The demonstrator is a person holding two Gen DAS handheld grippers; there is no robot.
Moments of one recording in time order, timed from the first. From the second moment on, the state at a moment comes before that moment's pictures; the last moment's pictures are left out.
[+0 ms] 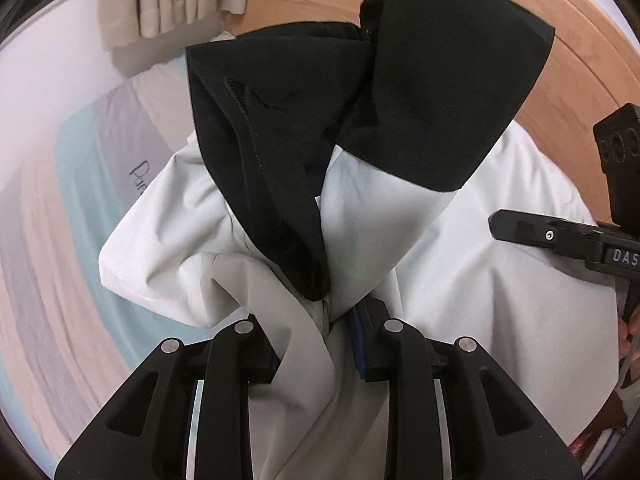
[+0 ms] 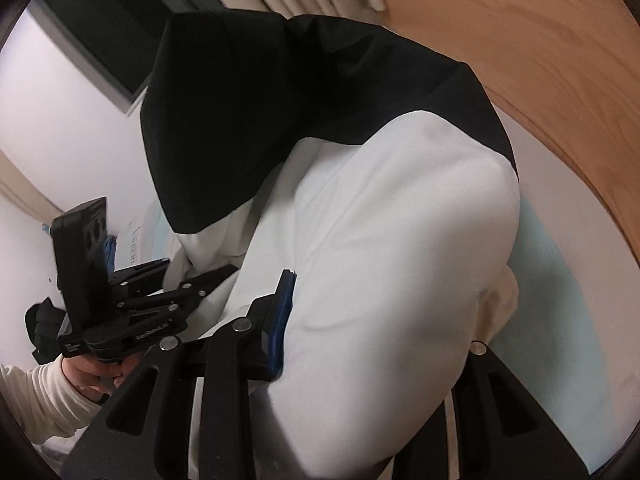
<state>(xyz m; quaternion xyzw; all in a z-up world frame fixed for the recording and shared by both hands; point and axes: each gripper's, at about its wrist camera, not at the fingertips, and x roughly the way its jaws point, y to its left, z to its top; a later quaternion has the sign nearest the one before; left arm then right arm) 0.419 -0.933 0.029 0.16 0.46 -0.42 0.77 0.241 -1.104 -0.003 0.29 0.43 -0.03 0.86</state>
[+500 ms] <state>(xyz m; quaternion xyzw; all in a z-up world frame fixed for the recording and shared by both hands) 0.408 -0.930 -0.019 0.17 0.45 -0.40 0.78 0.246 -1.098 -0.065 0.29 0.45 -0.12 0.83</state>
